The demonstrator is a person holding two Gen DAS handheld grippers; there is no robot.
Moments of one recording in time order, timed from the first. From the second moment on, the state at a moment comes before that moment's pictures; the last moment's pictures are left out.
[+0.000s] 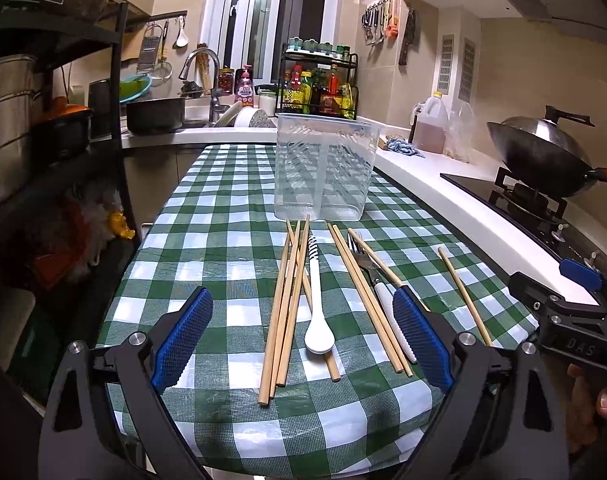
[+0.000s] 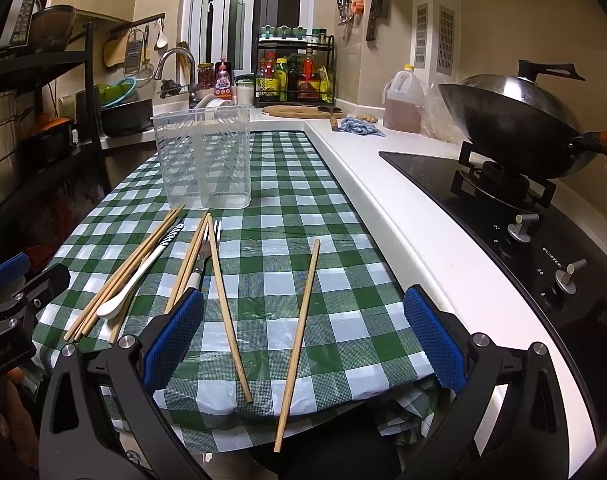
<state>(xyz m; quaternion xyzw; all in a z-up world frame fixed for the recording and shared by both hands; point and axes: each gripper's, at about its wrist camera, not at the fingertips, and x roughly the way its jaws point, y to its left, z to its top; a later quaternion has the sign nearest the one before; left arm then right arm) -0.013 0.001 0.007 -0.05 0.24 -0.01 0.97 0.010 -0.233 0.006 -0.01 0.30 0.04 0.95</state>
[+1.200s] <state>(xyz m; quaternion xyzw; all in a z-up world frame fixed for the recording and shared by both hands) -0.015 0.006 0.004 -0.06 0.25 -0.01 0.97 0.007 -0.227 0.002 -0.02 0.30 0.04 0.95</state>
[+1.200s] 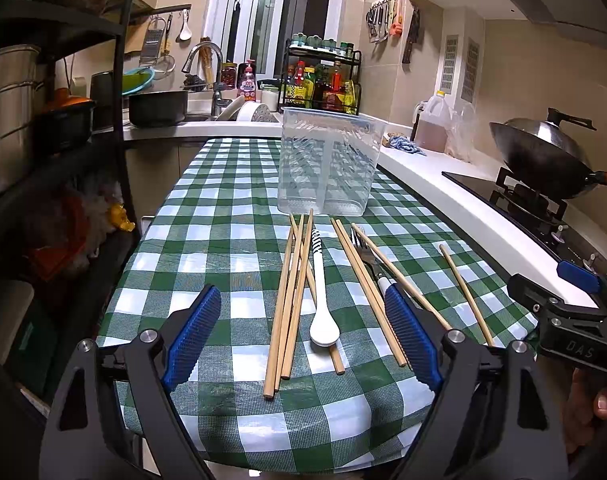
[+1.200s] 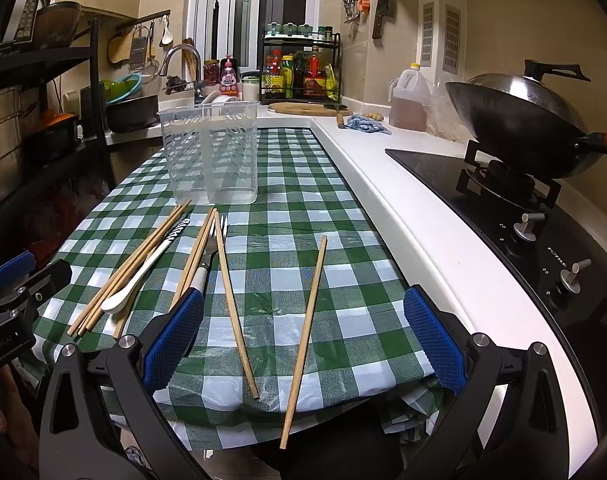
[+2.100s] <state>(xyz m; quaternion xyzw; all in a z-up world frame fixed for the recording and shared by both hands) -0.001 0.040 -0.034 -0.11 0.35 0.02 0.93 0.033 -0.236 -0.060 0.02 0.45 0.04 0.89</state>
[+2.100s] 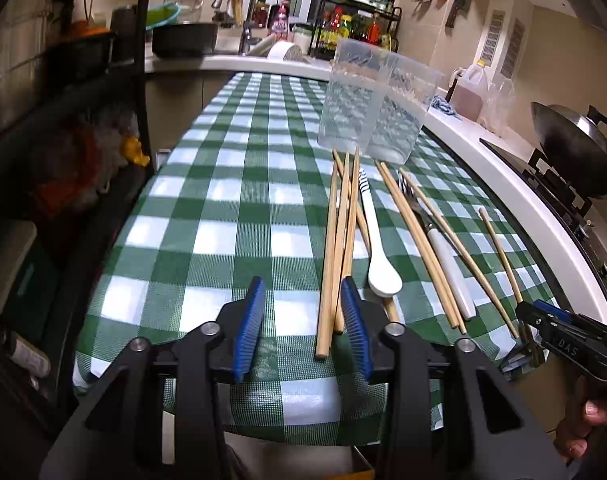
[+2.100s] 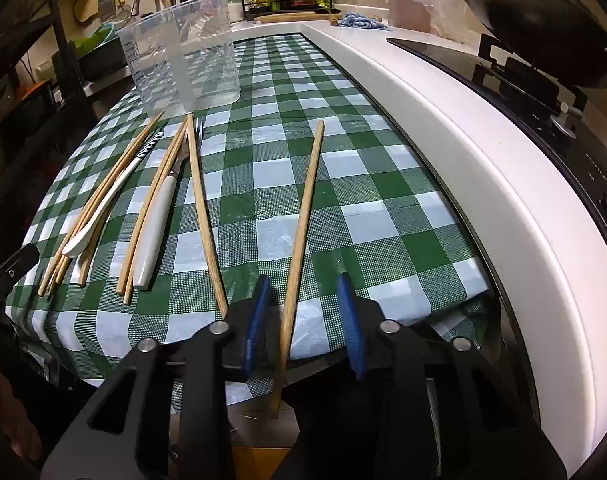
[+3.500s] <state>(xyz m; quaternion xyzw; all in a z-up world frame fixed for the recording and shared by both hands) 0.008 0.040 -0.052 -0.10 0.39 0.02 0.92 0.040 -0.223 -0.061 -0.02 0.43 0.09 0.90</state>
